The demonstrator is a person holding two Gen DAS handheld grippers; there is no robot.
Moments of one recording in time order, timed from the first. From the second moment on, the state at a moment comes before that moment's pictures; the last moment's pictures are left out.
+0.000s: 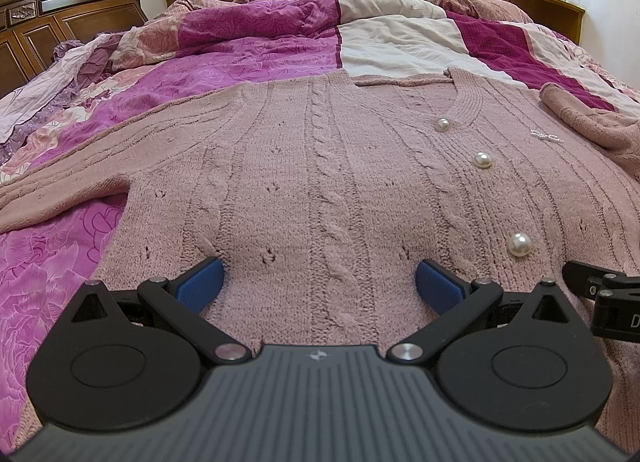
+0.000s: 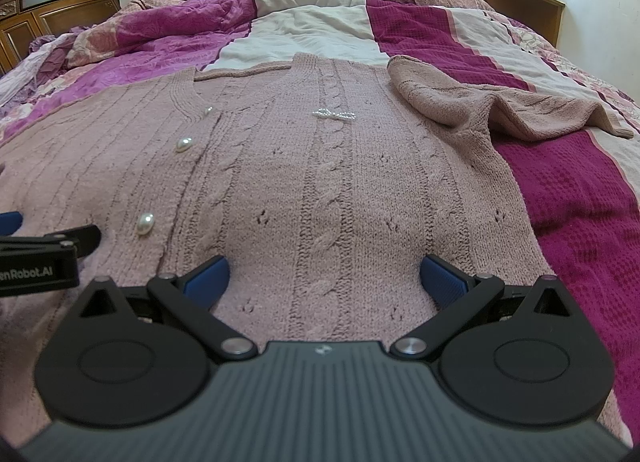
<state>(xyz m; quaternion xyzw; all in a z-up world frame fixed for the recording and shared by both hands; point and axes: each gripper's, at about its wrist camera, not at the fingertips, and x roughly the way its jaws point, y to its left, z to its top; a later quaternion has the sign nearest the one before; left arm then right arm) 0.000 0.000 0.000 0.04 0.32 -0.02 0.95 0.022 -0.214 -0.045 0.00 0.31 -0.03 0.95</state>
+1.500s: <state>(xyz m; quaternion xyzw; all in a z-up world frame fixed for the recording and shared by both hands) 0.015 -0.016 0.074 0.04 0.36 -0.02 0.93 0.032 -0.294 0.023 0.13 0.30 0.04 0.94</state>
